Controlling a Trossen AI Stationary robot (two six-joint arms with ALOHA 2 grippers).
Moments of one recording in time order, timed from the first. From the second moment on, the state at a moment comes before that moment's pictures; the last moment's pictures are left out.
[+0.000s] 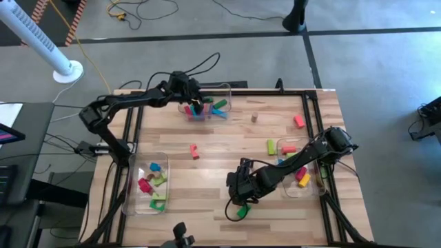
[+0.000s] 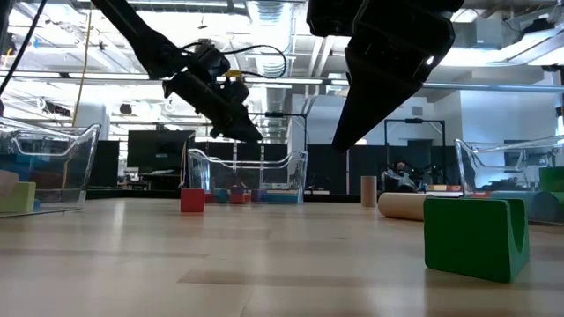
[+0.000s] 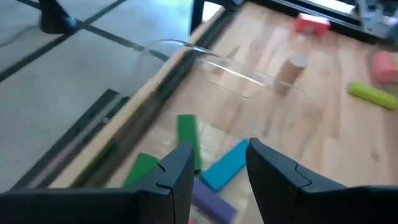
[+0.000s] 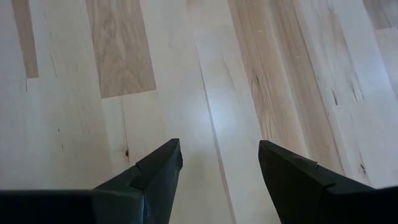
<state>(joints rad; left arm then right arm) 0.72 1.62 1.00 0.10 0.28 0.07 0.43 1.90 1.37 -0.66 0.45 0.52</state>
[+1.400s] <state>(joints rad) -0.01 1.46 0.82 0.17 0.33 0.22 0.31 1.75 1.24 -1.05 0.38 0.75</state>
